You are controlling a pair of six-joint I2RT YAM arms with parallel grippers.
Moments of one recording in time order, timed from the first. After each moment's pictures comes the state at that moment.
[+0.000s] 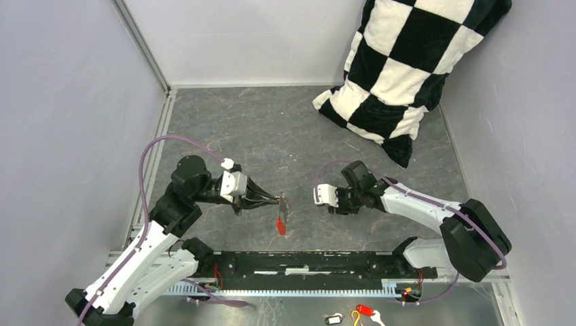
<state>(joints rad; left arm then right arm) -0.59 0.68 0.75 -0.18 1.04 0.22 0.63 1.30 0.58 -0.39 -0.38 -0.89</state>
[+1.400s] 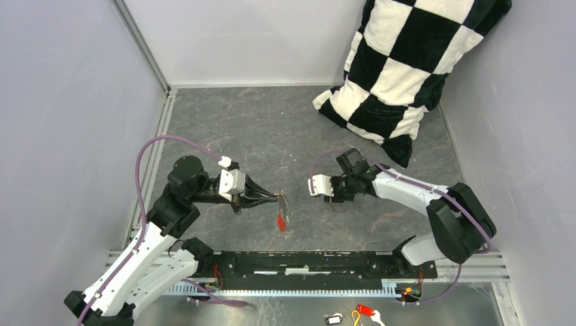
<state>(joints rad) -0.59 0.66 0.76 -0.18 0.99 0.19 0.59 1.44 0.73 -0.41 -0.39 -1.04</state>
